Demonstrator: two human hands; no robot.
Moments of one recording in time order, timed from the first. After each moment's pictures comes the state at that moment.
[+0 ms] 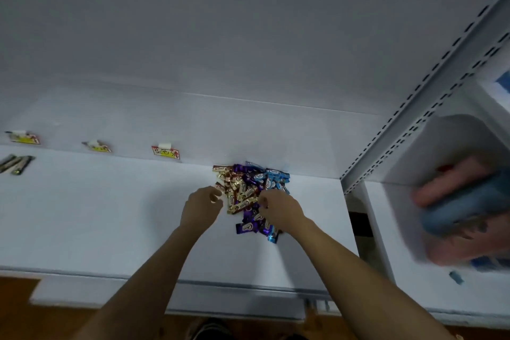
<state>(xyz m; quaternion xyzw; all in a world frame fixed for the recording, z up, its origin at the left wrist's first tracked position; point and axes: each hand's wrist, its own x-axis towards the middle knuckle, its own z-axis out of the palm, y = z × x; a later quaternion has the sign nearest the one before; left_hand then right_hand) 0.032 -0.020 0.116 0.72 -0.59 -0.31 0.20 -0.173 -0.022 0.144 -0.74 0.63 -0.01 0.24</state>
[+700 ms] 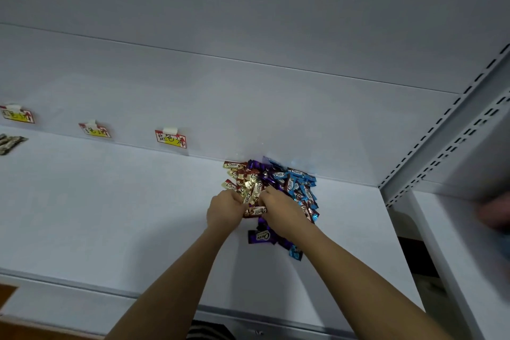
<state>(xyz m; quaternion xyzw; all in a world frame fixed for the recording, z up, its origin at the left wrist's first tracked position) -0.002 -0.067 -0.015 0.75 -0.53 -0.32 0.24 -0.151 -0.068 0.010 -0.84 0.54 -0.02 0.09</state>
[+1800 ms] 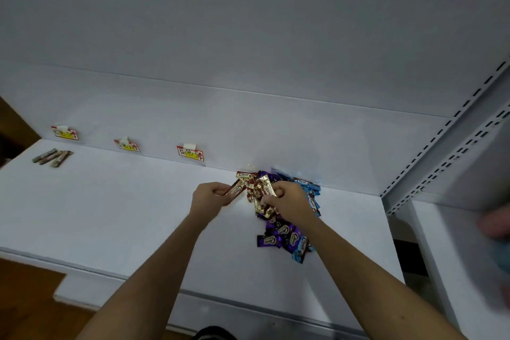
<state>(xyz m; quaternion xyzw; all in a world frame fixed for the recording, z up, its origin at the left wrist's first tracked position) 0.060 -0.051 0.073 0.69 -0.48 -0.40 0.37 -0.149 -0.064 0.093 -0.64 0.59 -0.26 0.41</state>
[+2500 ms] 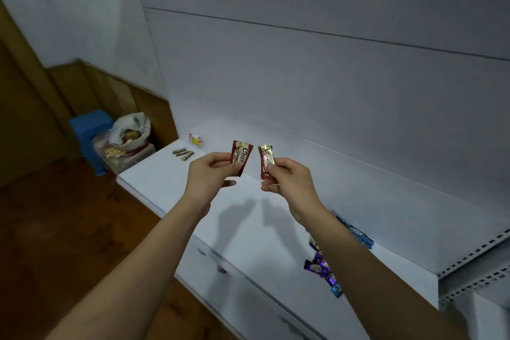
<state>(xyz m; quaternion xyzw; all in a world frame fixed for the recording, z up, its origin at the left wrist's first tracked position) 0.126 0.107 0.334 0.63 -0.29 -0.33 0.64 -0.027 0.023 0.324 -0.54 0.37 -0.37 0.66</state>
